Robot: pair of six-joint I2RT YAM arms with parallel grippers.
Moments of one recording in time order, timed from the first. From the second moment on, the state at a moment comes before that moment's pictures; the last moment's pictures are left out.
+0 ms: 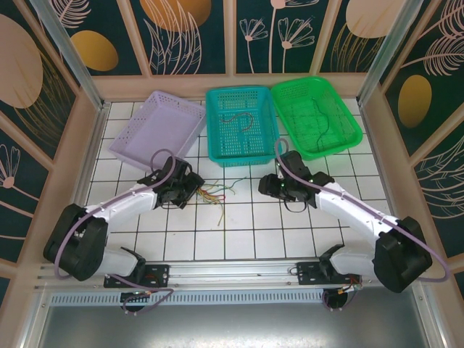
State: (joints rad) left arm -0.52 1.43 0.70 -0.26 0.12 -1.30; right arm 0.60 1.24 0.78 -0.48 -0.17 0.78
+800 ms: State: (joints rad) left arm -0.68 1.22 0.51 0.10 0.17 -1.09; right arm 0.62 1.34 0.83 -0.41 -0.34 0.81
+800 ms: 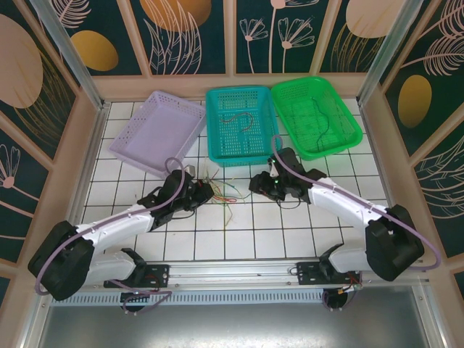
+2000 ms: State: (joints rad) left arm -0.68 1.30 0.66 0.10 0.34 -0.70; right arm 0.71 1.54 1.12 -0.51 -0.29 0.44
